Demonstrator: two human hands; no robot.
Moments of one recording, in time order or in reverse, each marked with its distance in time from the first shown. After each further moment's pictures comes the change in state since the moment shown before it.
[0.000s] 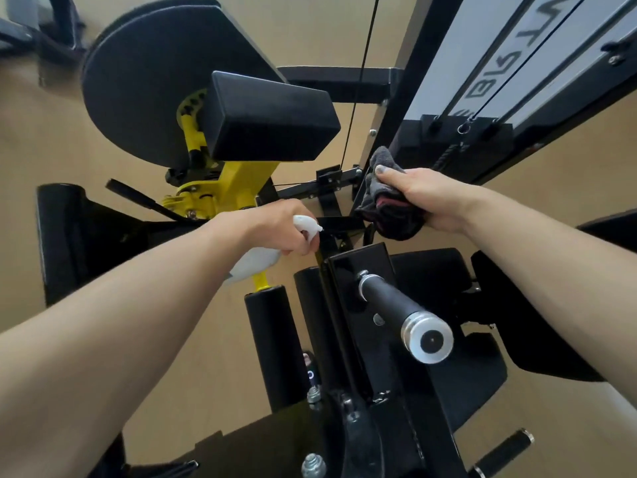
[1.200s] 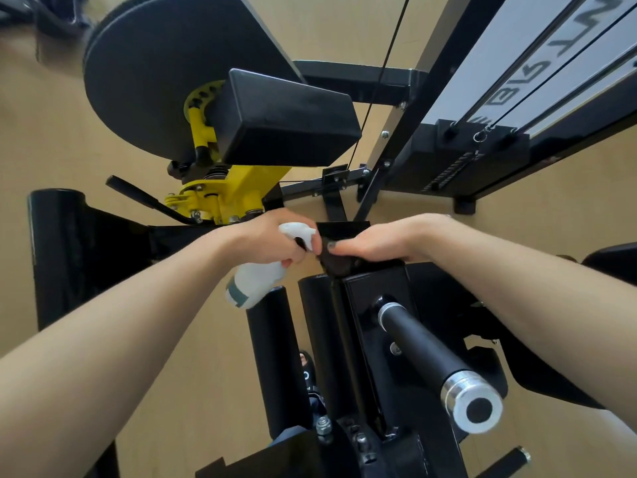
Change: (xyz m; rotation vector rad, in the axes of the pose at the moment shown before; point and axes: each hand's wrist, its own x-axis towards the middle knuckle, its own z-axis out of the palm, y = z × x) left_hand -0.011 -0.026 -0.008 -0.263 0.027 -0.017; right_hand 0.017 -0.015 0.070 -0.753 -0.462 0.326
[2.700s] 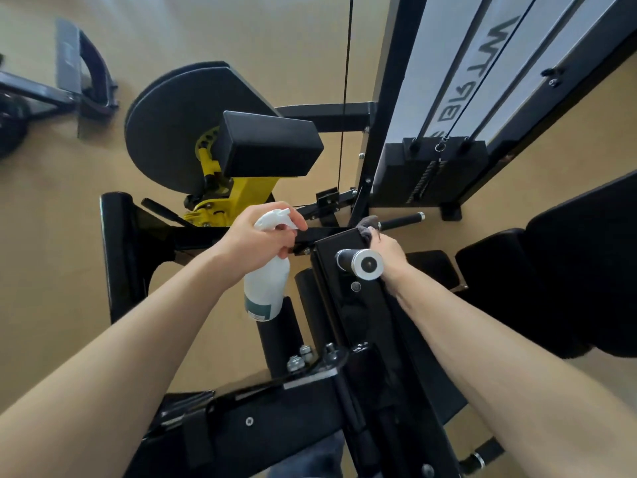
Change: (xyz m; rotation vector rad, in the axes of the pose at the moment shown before) left_hand -0.130 0.074 0.064 -0.180 0.473 0.082; right_hand -0.027 0.072 0.091 0.684 0.785 0.011
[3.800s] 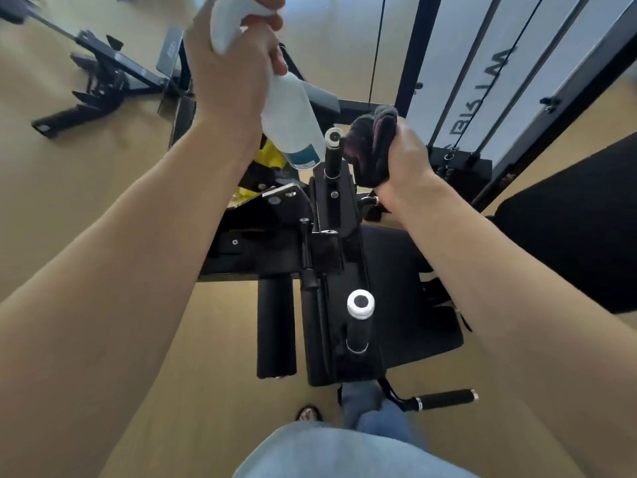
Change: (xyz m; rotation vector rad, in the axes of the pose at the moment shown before) left_hand -0.195 0.096 0.047 -0.636 0.823 0.623; right_hand -0.189 0.010 -0.090 0.896 -0.271 -0.346
